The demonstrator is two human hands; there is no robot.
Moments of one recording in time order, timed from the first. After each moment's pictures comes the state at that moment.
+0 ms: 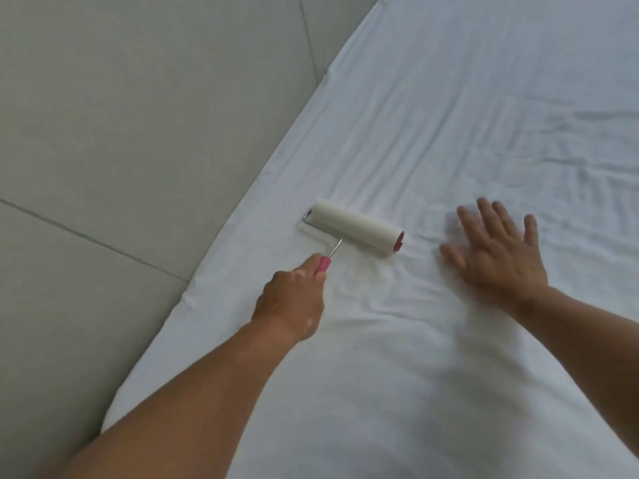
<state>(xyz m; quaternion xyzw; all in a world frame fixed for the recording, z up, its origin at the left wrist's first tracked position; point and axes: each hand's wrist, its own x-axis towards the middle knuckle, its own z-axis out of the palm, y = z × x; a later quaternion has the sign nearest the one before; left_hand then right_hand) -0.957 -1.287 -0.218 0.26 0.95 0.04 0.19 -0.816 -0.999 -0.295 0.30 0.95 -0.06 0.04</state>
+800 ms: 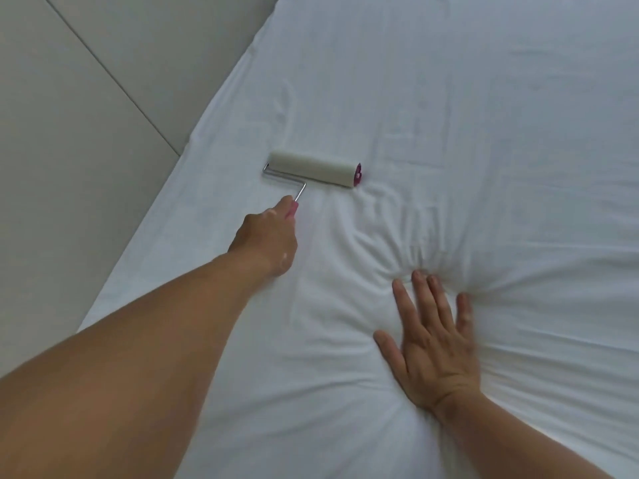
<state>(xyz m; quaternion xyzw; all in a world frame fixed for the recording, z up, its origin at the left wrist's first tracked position) -1.110 -0.960 -0.260 0.40 0.91 -0.04 0.12 -0.830 -0.907 -0.367 0.36 0.93 -0.06 -0.02</state>
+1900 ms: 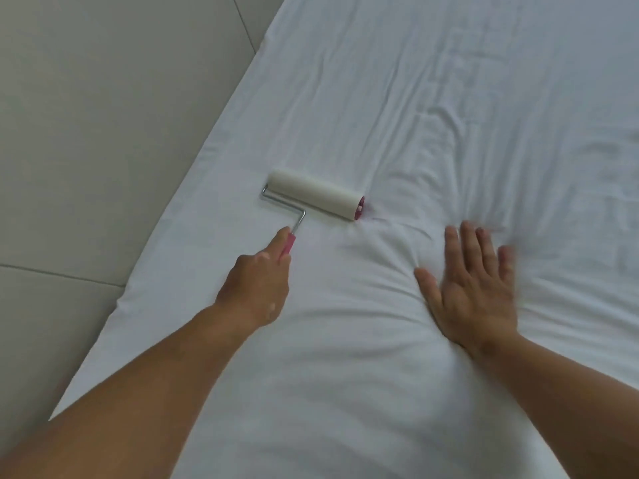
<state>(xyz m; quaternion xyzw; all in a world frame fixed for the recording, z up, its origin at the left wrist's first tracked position) -0.961 -1.238 -0.240 0.44 0.86 -0.21 0.15 -0.748 -1.027 -0.334 0.39 0.92 -0.07 0.03</state>
